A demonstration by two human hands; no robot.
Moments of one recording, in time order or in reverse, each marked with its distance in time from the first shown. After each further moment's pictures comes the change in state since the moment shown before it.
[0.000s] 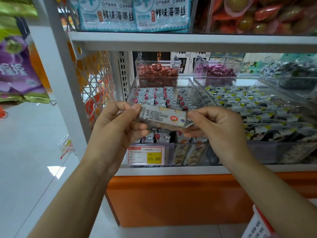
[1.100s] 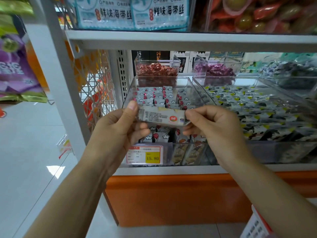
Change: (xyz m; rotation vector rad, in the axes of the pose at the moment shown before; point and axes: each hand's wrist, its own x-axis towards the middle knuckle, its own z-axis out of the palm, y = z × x) left_hand 0.000 -0.001 0.008 0.025 0.054 -0.089; right_hand 0.001 -0.003 0.001 0.010 0.037 0.091
